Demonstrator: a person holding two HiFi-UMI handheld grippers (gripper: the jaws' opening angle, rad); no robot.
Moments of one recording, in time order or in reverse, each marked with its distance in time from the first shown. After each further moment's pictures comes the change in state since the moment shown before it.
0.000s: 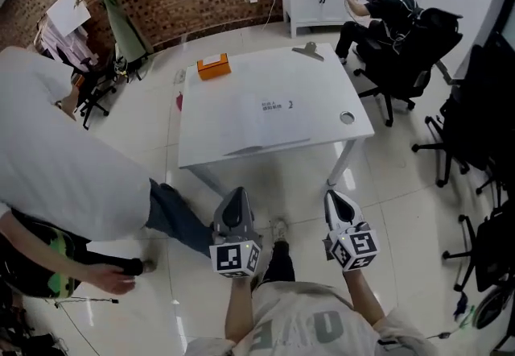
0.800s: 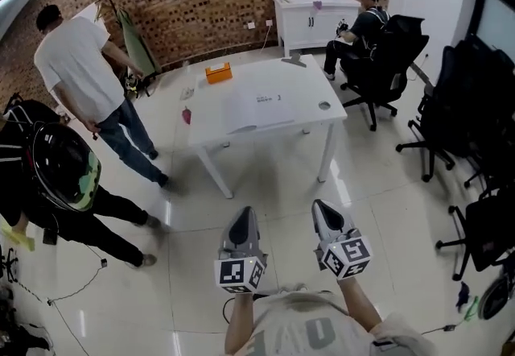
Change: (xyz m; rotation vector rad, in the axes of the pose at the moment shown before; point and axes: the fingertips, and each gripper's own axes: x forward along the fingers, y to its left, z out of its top) left arm -0.243 -0.121 0.037 -0.046 0.003 -0.061; right arm -0.234 0.111 0.012 -0.010 -0.078 0.094
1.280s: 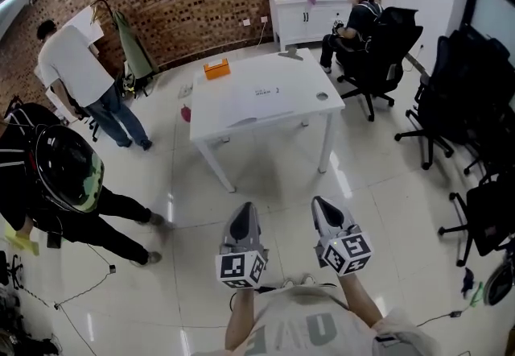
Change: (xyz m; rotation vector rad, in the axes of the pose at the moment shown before) left arm -0.026 0.006 0.003 -0.009 0.022 -0.016; right arm -0.020 0.028 -0.007 0.040 0.000 -0.016
